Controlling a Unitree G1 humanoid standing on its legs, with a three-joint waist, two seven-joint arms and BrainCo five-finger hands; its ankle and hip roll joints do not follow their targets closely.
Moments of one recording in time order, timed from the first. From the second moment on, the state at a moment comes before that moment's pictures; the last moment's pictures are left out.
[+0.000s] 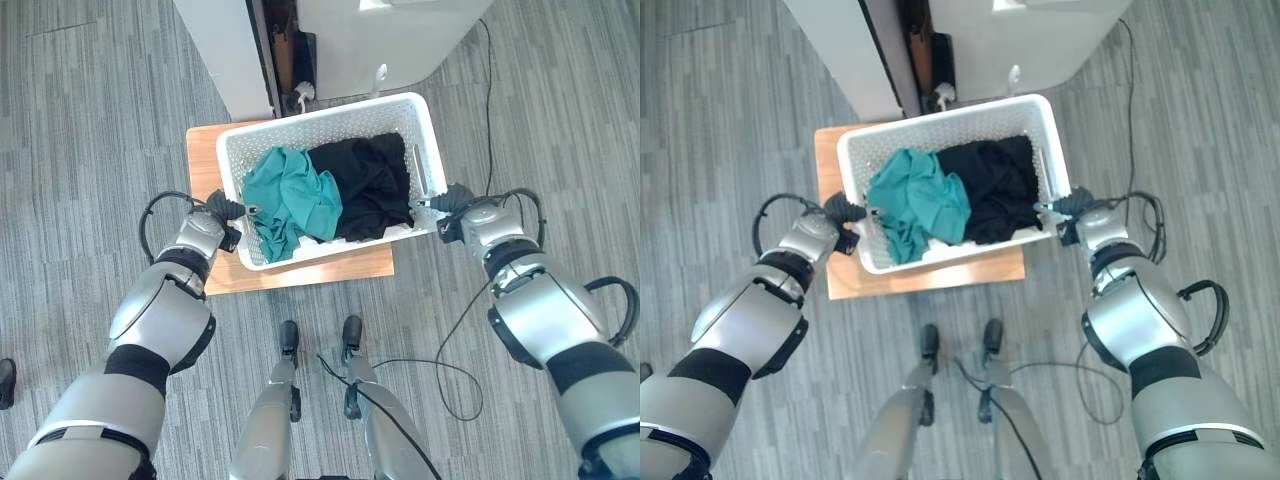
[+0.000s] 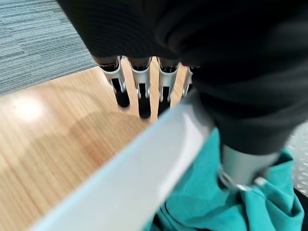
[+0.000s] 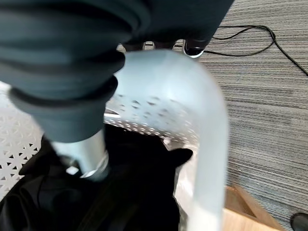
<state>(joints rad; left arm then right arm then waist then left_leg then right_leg) -1.23 0.38 -0.64 1.47 -0.30 0.06 0.02 -1.26 -0.42 0.62 1.45 0.46 0.11 0.03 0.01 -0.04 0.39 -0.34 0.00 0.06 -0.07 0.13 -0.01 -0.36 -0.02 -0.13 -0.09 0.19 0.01</state>
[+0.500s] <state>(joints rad) -1.24 0.38 -0.78 1.47 -0.11 0.06 0.03 -1.26 -0.43 0.69 1.47 0.38 0.11 0.04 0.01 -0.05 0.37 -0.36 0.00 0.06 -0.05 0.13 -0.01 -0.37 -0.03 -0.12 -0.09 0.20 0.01</state>
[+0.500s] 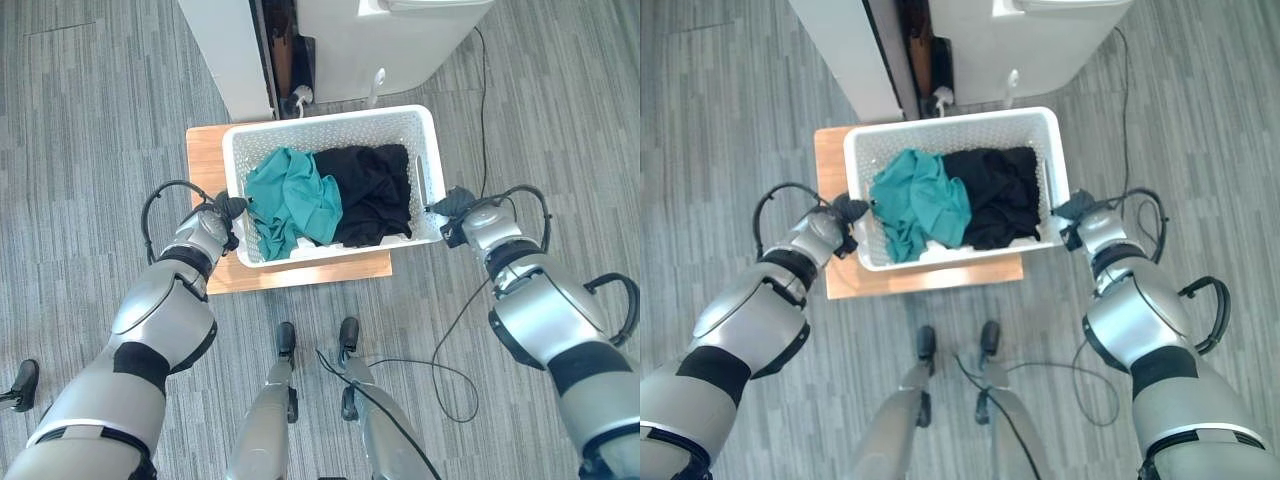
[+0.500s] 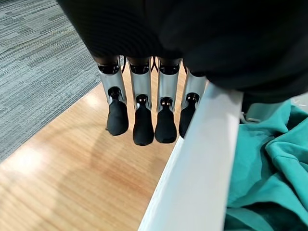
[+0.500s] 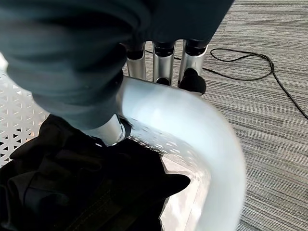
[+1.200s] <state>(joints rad) -0.96 0.38 -0.76 1.01 -0.11 -0.02 0.00 -0.93 -0.67 0.45 1.30 0.34 0.08 0.10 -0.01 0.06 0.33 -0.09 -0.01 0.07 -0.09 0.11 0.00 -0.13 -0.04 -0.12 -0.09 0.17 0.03</state>
